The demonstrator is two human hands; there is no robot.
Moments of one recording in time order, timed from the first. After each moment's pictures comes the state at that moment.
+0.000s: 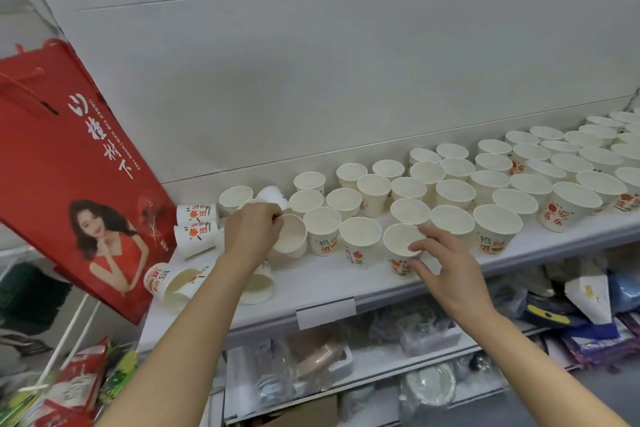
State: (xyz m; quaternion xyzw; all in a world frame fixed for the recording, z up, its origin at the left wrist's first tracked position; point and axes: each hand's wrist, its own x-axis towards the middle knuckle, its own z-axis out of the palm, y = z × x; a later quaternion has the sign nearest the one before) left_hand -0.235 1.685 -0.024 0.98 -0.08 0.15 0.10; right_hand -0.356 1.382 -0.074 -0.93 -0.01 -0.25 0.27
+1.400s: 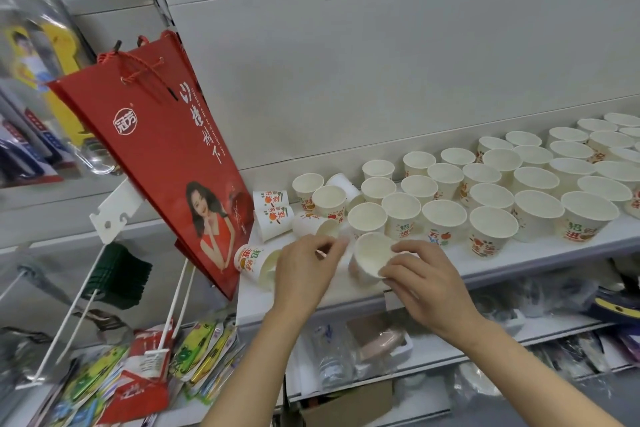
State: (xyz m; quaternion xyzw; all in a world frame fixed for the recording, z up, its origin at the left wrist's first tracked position) left_hand -0.334 1.755 -0.026 0.91 -0.06 0.11 0.40; right_hand -0.364 1.544 -0.073 -0.87 -0.29 -0.37 0.17
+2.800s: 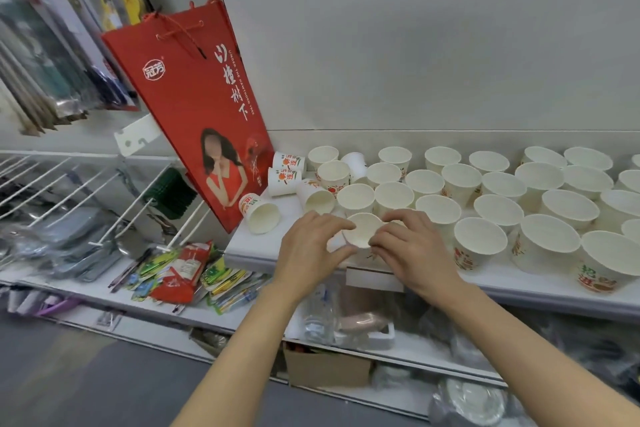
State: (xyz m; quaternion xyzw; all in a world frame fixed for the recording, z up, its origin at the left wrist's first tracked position) left_hand -0.367 1.676 -0.044 0.95 -0.08 0.25 0.18; right_hand -0.310 1.474 -0.068 -0.82 -0.43 -0.32 0.21
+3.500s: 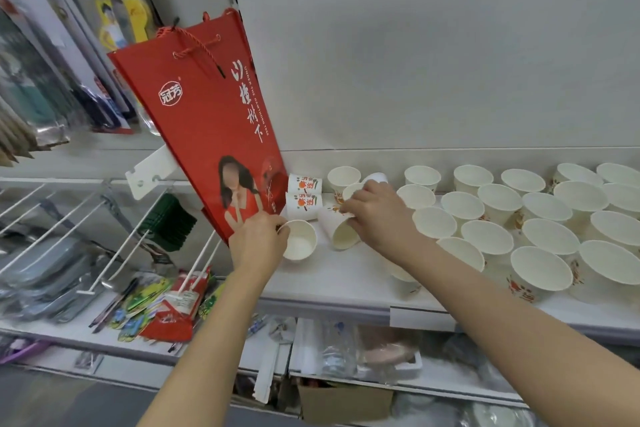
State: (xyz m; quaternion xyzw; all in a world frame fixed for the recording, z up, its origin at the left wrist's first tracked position) left_hand -0.304 1.817 -0.031 0.97 0.13 0.16 0.10; right_hand -0.235 1.605 -0.023 -0.89 -0.36 -0.26 0.11
